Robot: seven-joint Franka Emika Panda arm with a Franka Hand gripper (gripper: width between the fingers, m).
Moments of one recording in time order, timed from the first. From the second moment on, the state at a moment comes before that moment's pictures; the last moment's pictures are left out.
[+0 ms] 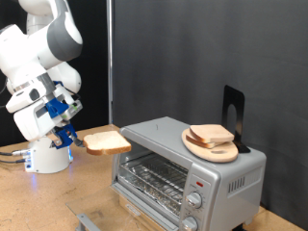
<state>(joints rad) -0.39 -0.41 0.00 -2.68 0.64 2.32 -0.73</state>
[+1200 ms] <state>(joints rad) -0.38 -0.23 0.05 -2.74 0.66 2.59 -0.74</state>
